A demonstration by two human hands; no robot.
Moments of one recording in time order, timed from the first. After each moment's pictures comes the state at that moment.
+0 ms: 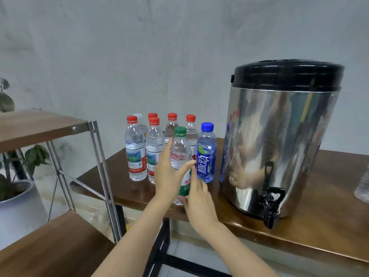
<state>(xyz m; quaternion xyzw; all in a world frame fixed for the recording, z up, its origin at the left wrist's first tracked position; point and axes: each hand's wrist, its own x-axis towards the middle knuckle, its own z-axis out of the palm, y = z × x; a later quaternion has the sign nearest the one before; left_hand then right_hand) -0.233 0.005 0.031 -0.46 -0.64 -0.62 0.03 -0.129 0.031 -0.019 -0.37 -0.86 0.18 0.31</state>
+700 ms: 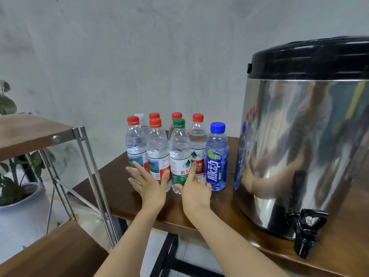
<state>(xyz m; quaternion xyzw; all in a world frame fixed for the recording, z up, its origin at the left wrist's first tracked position) -0.318 0.042 -0.031 -0.28 -0.81 -0.52 -0.04 -0.214 0.089 -0.019 -0.48 -0.86 0.03 0.16</state>
